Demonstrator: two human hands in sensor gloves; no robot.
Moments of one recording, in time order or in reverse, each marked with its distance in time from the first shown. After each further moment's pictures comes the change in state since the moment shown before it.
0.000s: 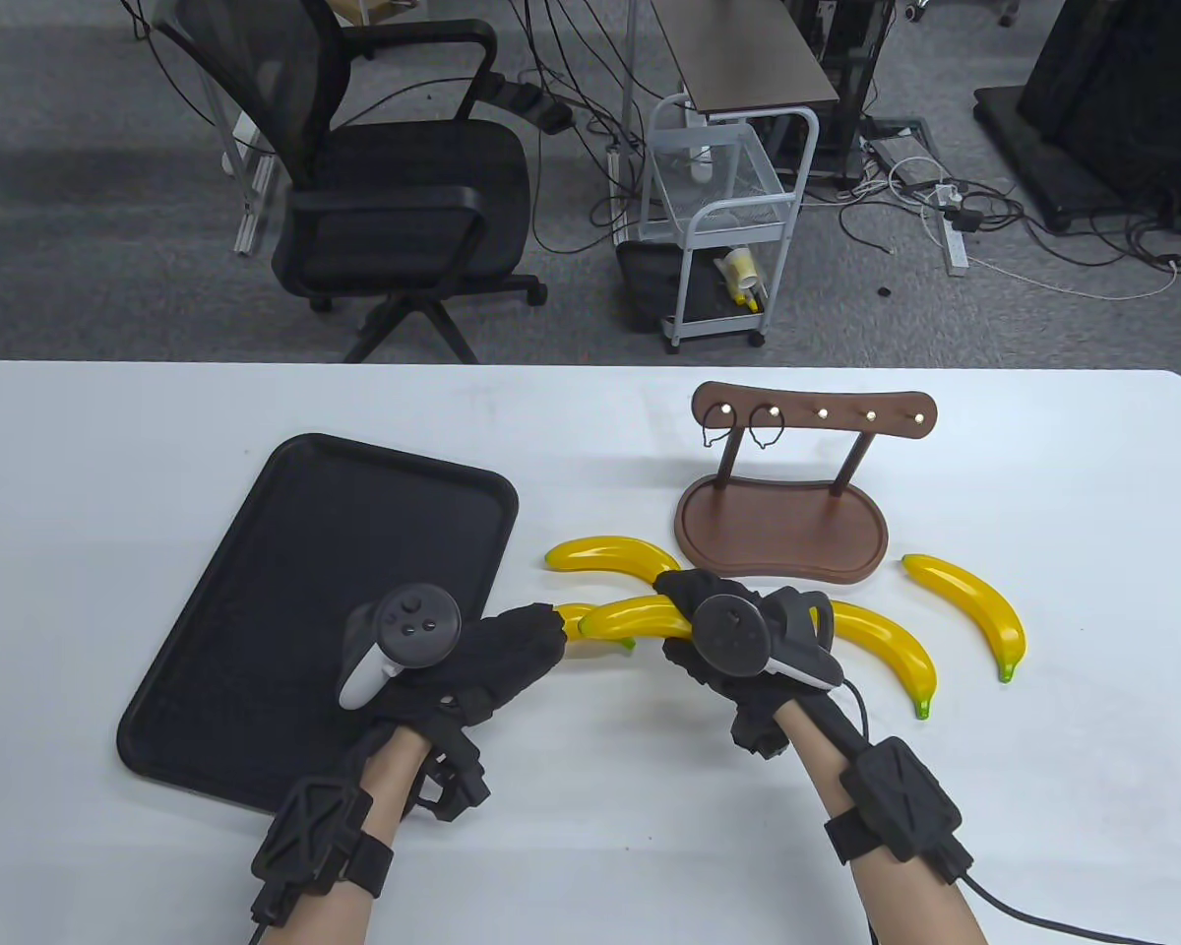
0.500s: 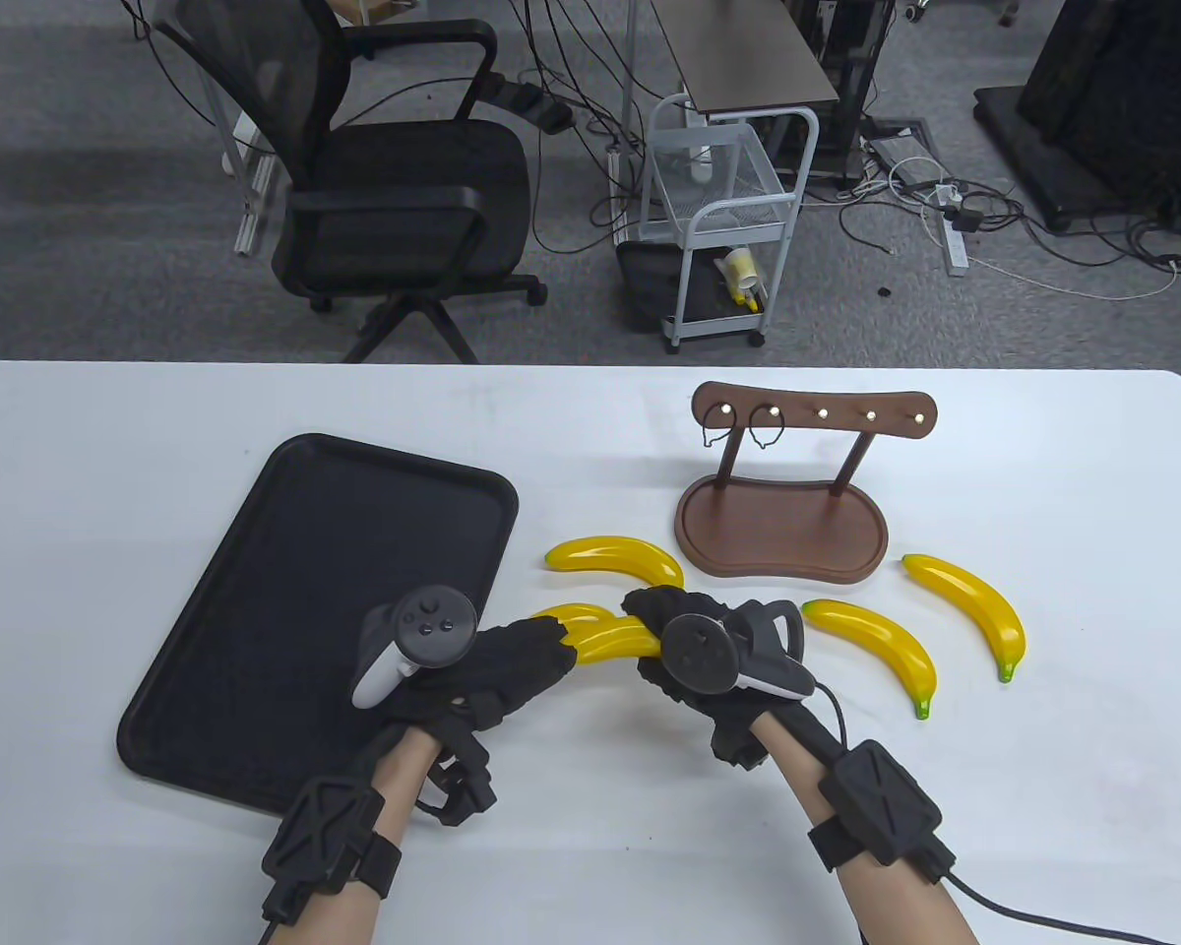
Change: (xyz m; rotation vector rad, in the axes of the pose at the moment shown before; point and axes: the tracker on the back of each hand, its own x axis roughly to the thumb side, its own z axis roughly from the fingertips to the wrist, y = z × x) left_hand 0.000 -0.011 -0.006 -0.070 0.041 0.004; right_hand 0.027 0.012 -0.001 0.026 -0.085 0.000
